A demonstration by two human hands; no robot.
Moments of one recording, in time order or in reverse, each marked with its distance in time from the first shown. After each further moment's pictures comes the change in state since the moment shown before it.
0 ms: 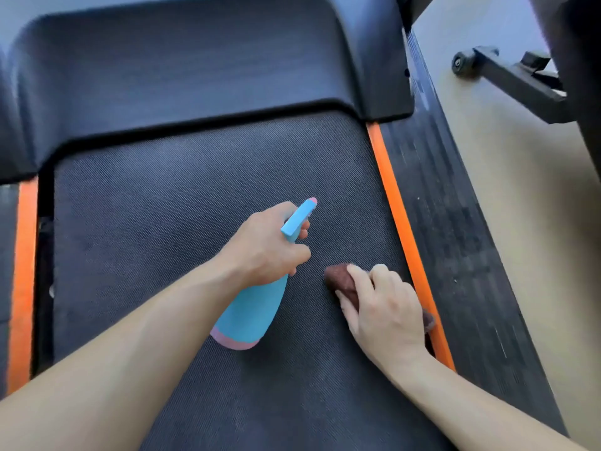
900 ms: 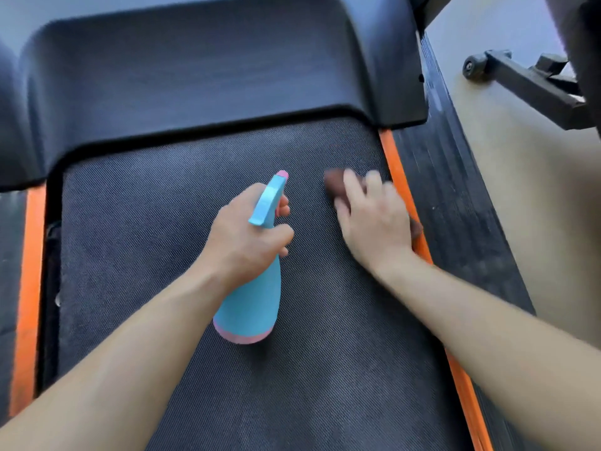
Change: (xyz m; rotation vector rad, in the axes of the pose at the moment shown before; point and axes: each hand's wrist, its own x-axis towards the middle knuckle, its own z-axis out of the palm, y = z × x) left_hand -0.002 -0.004 -0.028 -0.185 0.237 -0.007; right_hand 0.147 -0.001 0.018 0.008 0.031 0.072
